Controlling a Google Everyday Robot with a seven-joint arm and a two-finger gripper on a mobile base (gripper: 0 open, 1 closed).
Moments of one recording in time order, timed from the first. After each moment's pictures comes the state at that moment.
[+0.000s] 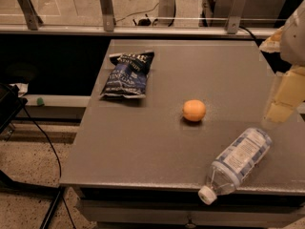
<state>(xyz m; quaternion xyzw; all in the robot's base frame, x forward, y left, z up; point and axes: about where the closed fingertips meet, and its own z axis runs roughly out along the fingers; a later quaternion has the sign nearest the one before) 0.438 -0.217 0.976 -0.60 0.78 -0.03 0.16</state>
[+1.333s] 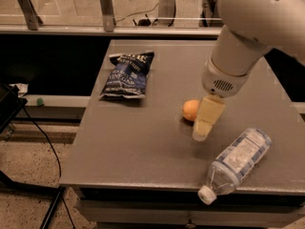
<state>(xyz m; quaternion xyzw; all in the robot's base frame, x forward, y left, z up) 0.487 -0.135 0.863 -0.58 0.81 0.01 0.10</state>
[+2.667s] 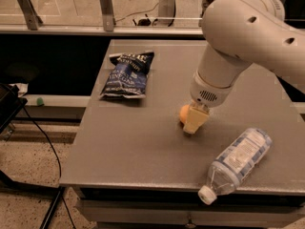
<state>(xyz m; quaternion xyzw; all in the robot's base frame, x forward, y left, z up) 0.493 -0.115 0.826 -0.56 0.83 0.03 0.09</state>
